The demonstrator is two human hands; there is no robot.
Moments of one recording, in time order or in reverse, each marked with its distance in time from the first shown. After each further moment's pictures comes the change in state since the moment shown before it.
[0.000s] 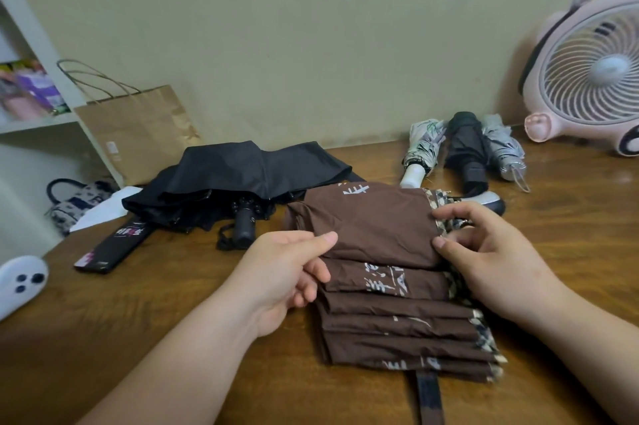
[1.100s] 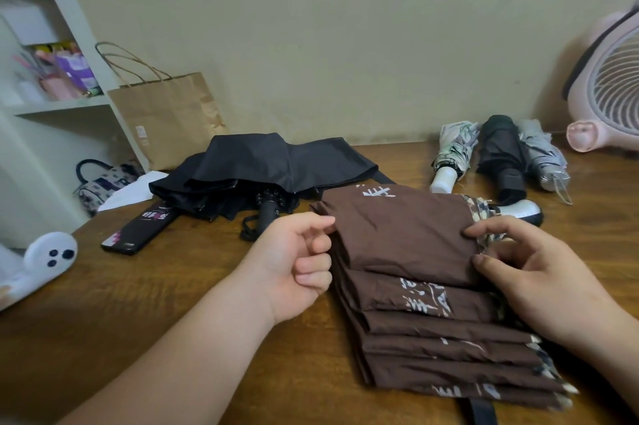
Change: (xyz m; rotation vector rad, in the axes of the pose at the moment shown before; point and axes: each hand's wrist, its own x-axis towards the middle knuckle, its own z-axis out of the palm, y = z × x) left_hand 0.006 0.004 -0.019 -0.599 -0.080 -0.163; right_hand -0.004 -0.001 -0.004 -0.070 -0.047 -0.009
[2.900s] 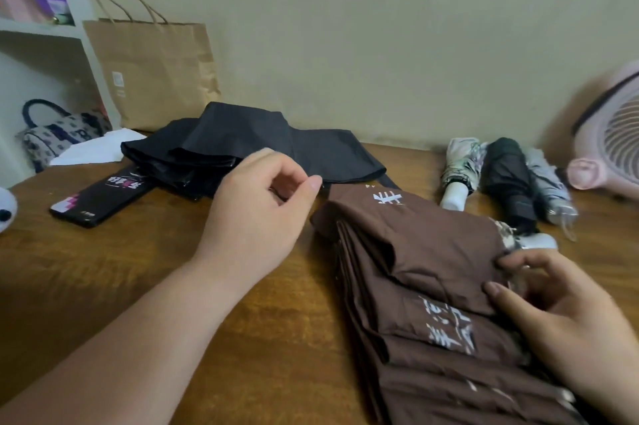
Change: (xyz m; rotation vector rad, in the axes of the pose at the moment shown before) left_hand 0.017 0.032 -0.040 1.043 0.373 1.116; right_hand 0.002 0.006 0.008 -0.099 0.095 -0.057
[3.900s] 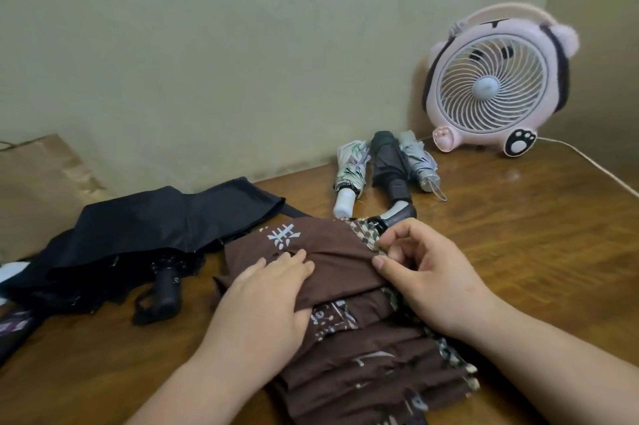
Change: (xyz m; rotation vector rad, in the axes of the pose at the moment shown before) left_hand -0.027 0.059 0.077 0.538 -0.734 0.346; right_hand 0.003 0.000 -0.006 0.194 0.085 0.013
